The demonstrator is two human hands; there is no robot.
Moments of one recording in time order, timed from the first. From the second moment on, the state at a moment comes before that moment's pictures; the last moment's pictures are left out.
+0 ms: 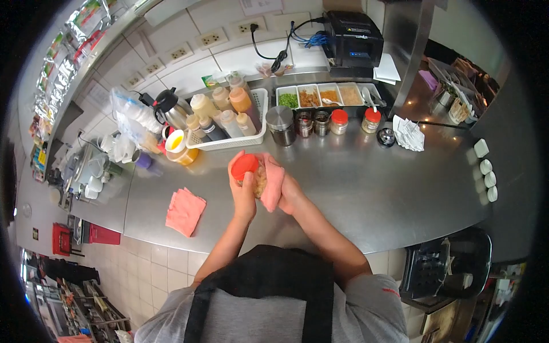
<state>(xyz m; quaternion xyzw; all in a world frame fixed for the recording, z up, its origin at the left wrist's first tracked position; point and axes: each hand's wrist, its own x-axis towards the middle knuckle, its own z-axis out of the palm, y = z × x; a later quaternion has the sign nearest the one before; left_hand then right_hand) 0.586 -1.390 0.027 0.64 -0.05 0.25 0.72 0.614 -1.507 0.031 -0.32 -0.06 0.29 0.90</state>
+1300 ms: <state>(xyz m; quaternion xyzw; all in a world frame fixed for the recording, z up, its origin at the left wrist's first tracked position) 0.573 -1.297 -0.080 0.88 0.14 0.31 0.32 0.861 -1.670 -0.052 -0.98 0.05 -0.09 0.17</state>
